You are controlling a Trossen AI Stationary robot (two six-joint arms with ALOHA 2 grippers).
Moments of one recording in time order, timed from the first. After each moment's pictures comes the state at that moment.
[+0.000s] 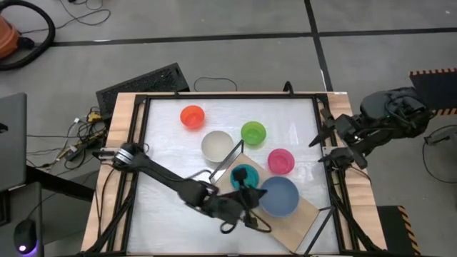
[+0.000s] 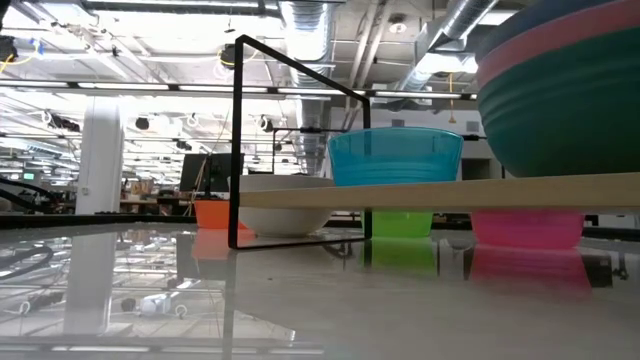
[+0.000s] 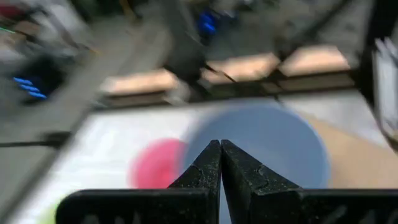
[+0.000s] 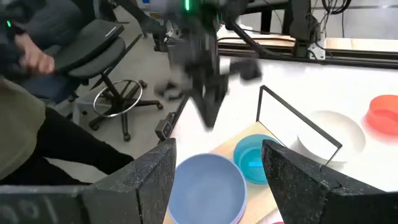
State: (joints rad) left arm -0.46 2.05 1.83 -0.19 -0.76 -0.01; right arm 0.30 1.02 1.73 -1.18 -0.12 0.12
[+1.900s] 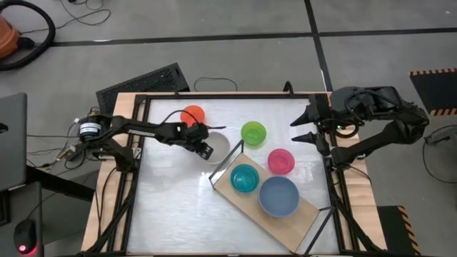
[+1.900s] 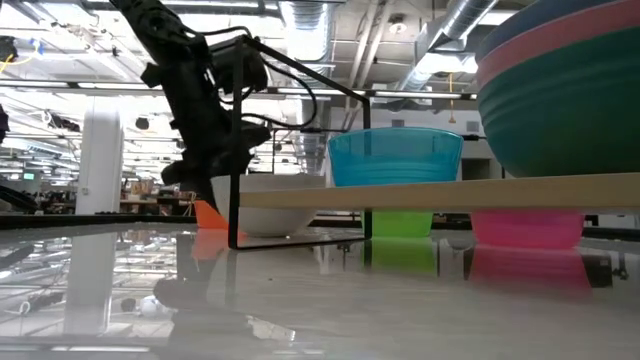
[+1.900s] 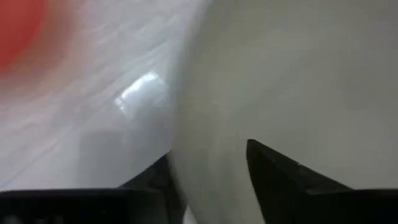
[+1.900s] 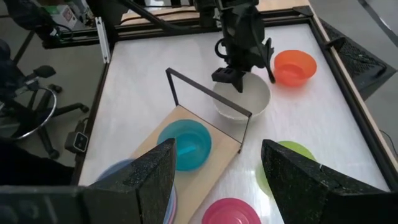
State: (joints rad) left arm 0.23 1.56 0.81 -0.33 -0.08 -0.69; right arm 0.07 1.13 1.73 -1.22 0.03 0.14
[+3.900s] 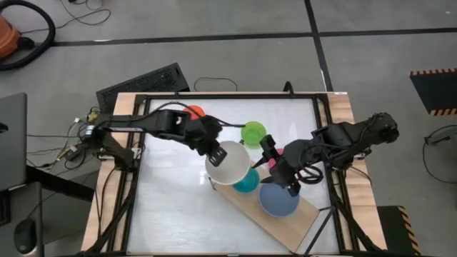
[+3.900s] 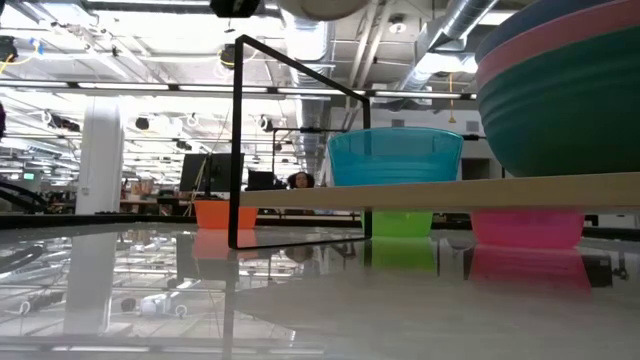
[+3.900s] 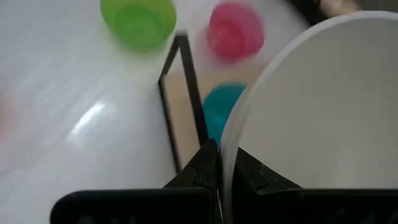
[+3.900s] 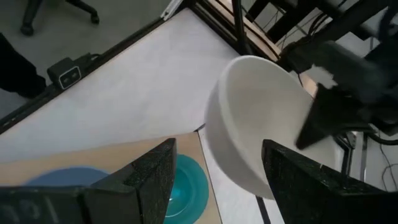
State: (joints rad) left arm -0.05 1.63 1.76 -1.04 -0.09 -0.78; right arm 0.39 1.45 1.73 -0.93 0.13 -0.44
